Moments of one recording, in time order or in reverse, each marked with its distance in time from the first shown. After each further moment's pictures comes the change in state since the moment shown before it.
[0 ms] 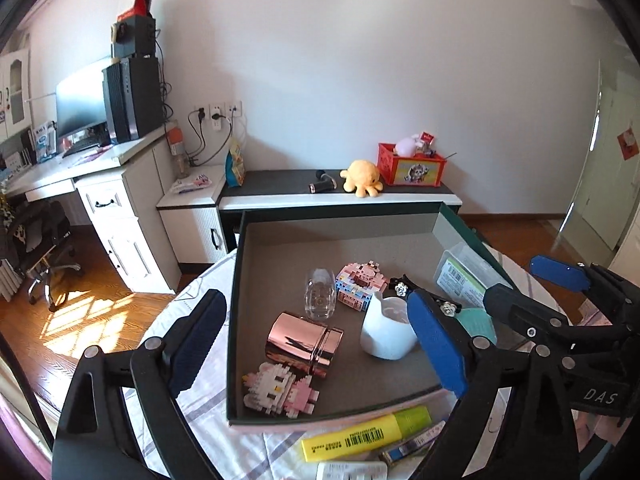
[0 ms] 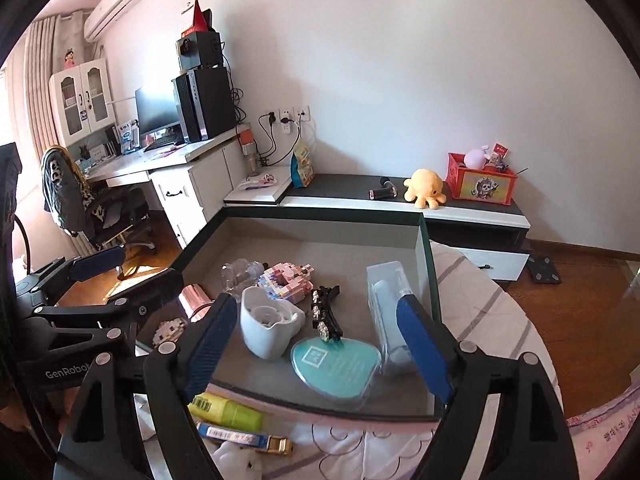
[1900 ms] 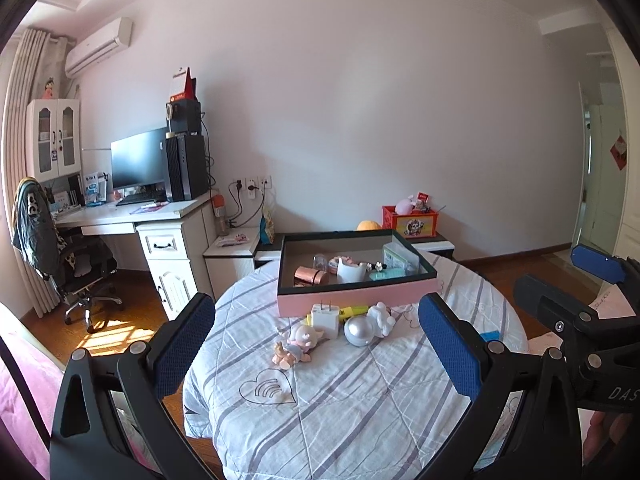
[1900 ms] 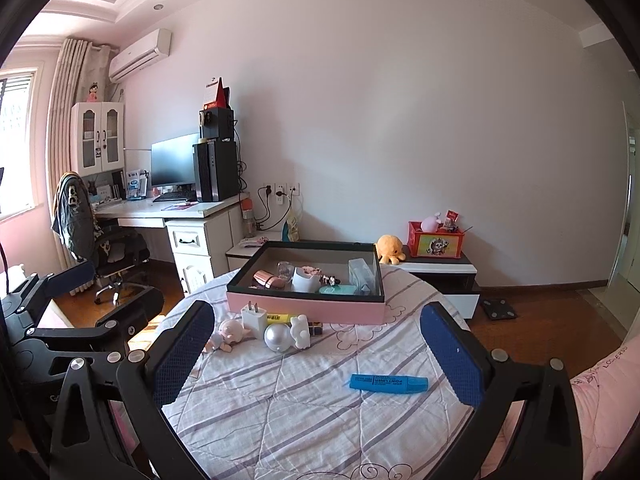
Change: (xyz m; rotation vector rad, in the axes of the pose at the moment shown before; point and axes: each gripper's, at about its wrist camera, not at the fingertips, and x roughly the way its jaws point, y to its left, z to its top) left arm -0.267 -0.039 -0.126 0.027 -0.247 0.088; right arm -0.252 0.074 -0.115 -0.033 -0.268 -0.119
